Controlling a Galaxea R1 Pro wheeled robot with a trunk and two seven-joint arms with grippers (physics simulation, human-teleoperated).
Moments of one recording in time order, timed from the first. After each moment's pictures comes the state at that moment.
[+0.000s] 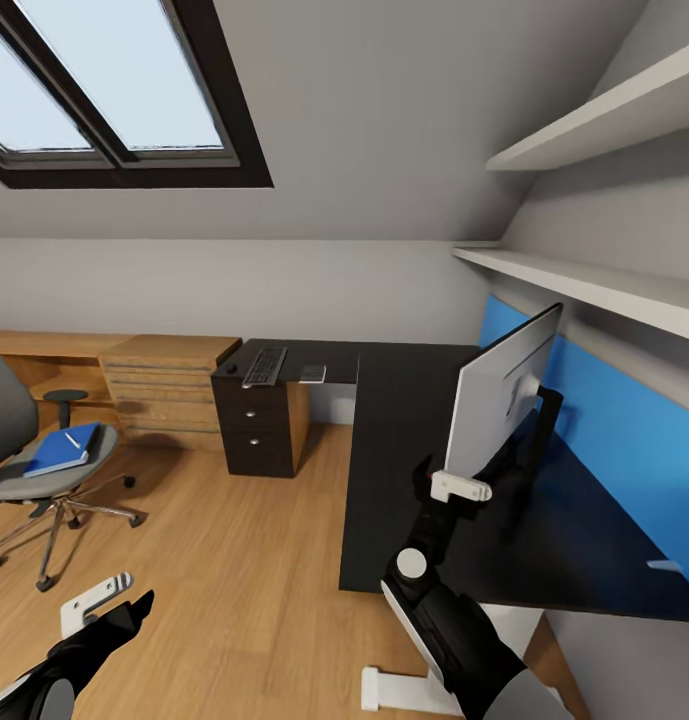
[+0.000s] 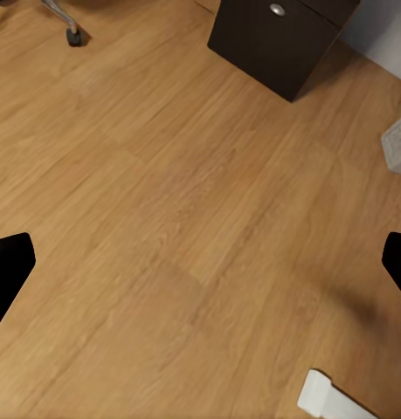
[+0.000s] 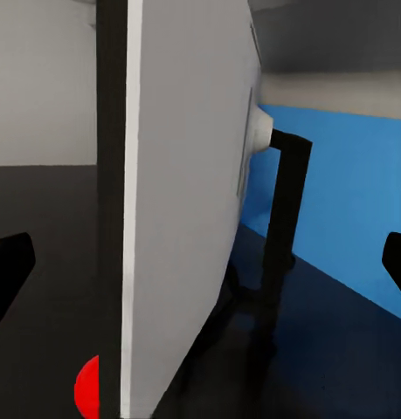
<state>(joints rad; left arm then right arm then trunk) -0.04 -0.03 0.42 -1.54 0.27 0.59 0.05 -0.51 0.10 0.51 -1.06 0.01 -0.04 -1.08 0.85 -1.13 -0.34</state>
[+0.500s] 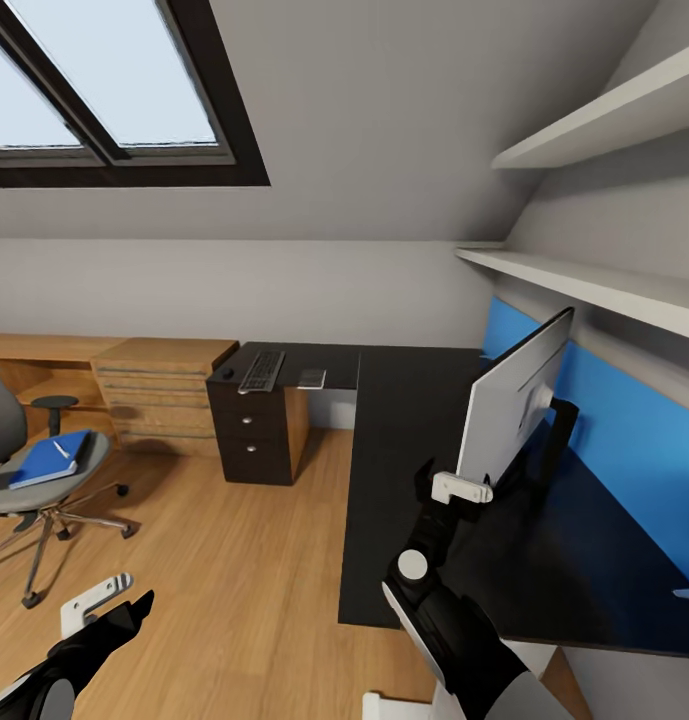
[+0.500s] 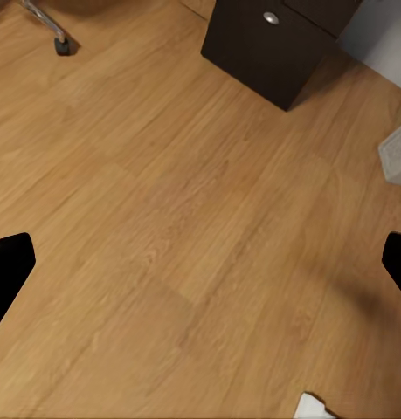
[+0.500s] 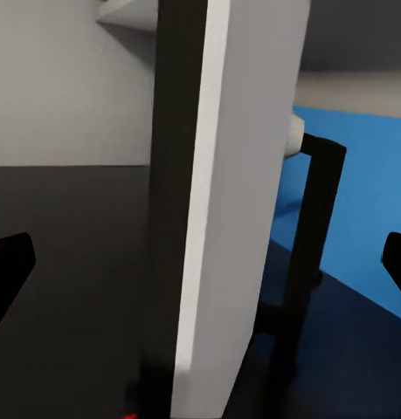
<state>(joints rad) -0.04 -0.03 0.42 -1.54 0.27 0.59 0.05 -0.51 0.10 0.51 -1.06 0.01 -0.04 -1.08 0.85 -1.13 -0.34</state>
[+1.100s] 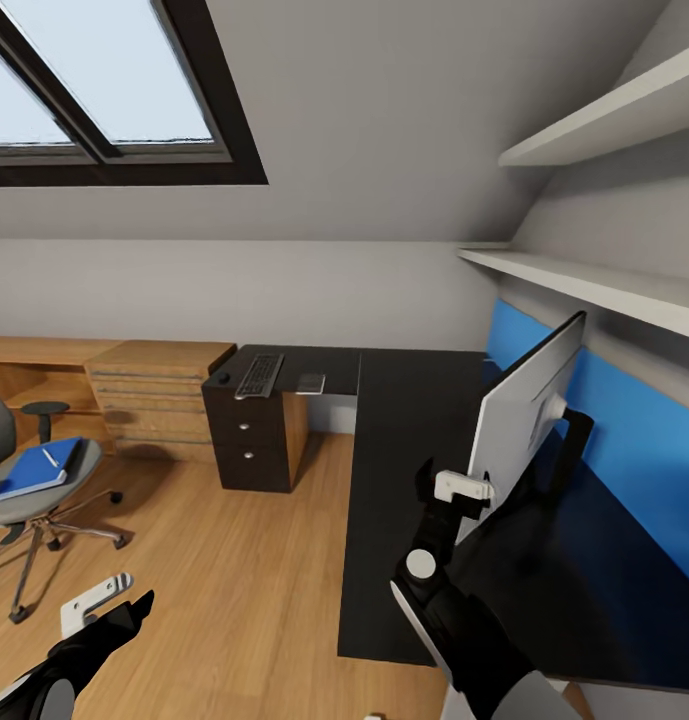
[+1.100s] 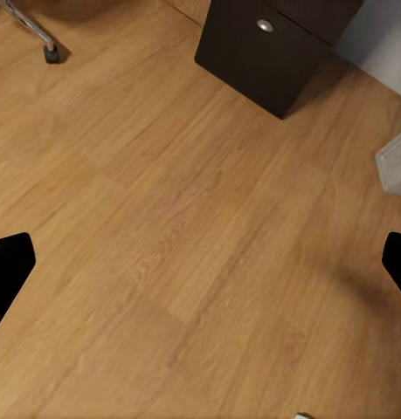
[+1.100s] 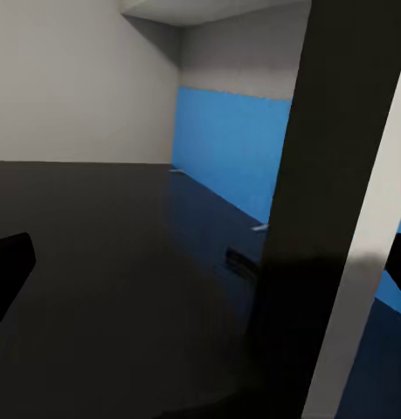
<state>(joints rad) -0.04 -0.03 0.42 -1.54 0.27 0.59 0.05 -0.51 0.08 0.49 -1.06 0.01 -0.04 -1.00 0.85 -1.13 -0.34</state>
